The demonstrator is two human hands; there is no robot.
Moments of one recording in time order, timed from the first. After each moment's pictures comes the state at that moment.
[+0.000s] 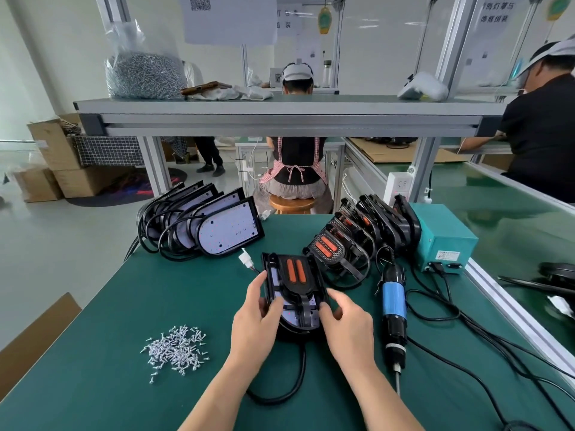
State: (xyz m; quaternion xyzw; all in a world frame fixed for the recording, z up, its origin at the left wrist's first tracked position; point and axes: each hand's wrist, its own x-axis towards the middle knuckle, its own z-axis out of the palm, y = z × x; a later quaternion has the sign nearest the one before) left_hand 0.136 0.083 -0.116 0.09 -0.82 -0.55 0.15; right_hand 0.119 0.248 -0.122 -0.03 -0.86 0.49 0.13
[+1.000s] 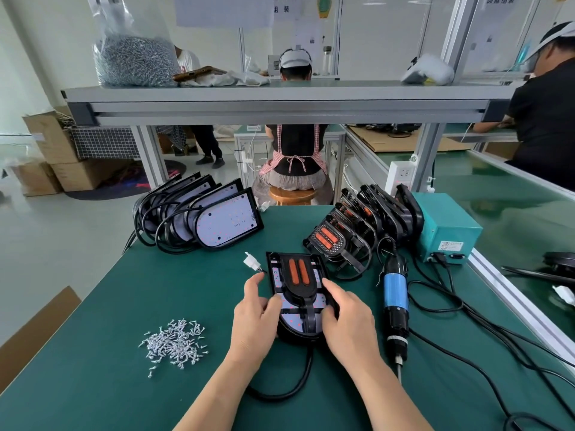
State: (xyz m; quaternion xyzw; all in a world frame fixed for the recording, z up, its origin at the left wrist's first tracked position) left_hand 0.135 0.087 -0.121 0.10 -0.82 -0.54 0.14; right_hand 0.124 0.252 -0.125 0.04 -0.89 0.43 0.11
